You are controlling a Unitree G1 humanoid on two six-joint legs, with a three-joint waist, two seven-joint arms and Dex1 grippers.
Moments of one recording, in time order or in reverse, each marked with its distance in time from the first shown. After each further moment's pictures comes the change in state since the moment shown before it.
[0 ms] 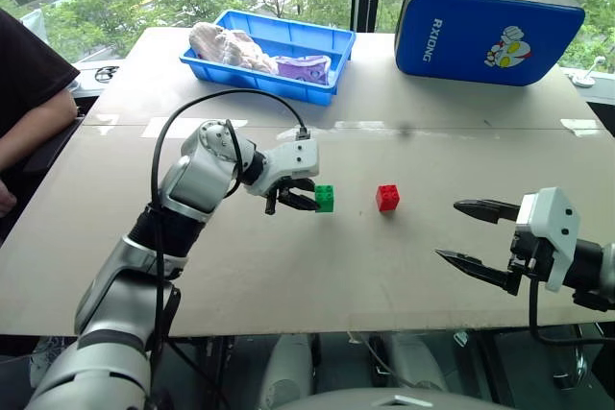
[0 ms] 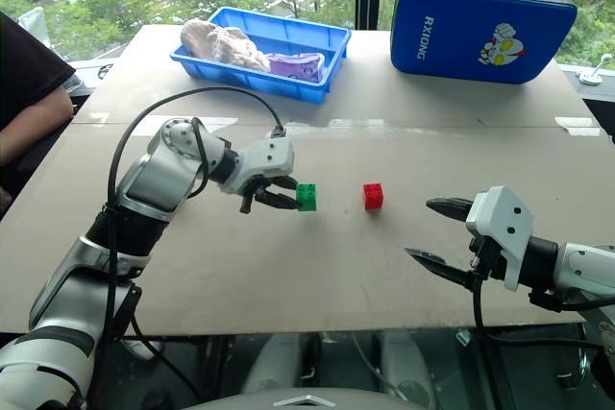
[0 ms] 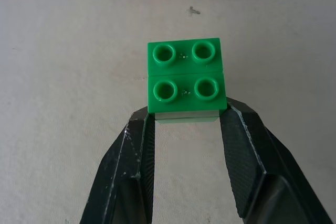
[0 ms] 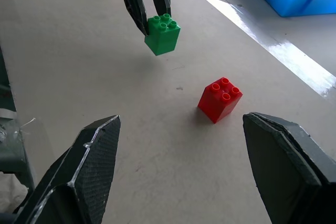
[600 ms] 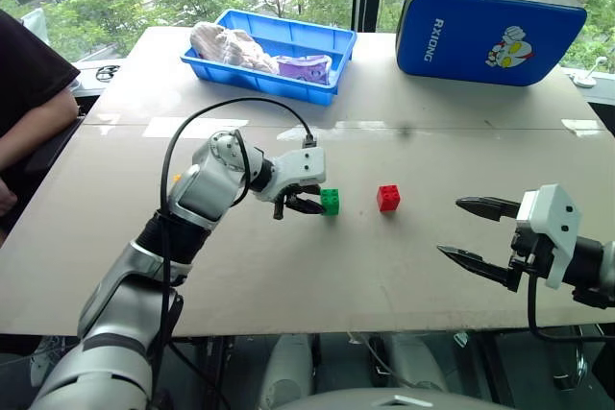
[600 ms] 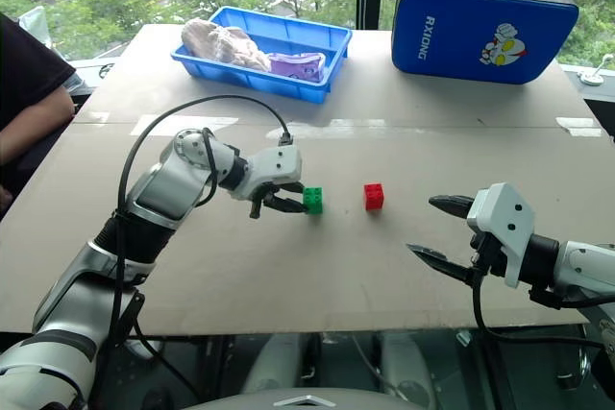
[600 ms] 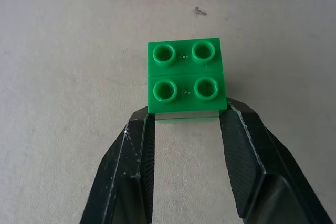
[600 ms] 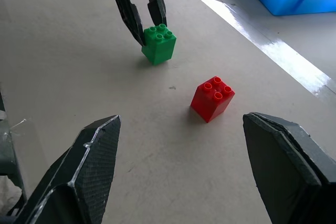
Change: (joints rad) left arm 0.004 -0.018 -0.036 0.018 -0.012 -0.040 0.071; right arm -0.009 -0.008 0.001 -0.003 0.000 0.003 -0.028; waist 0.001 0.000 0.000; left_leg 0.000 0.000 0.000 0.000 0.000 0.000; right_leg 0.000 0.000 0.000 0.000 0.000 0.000
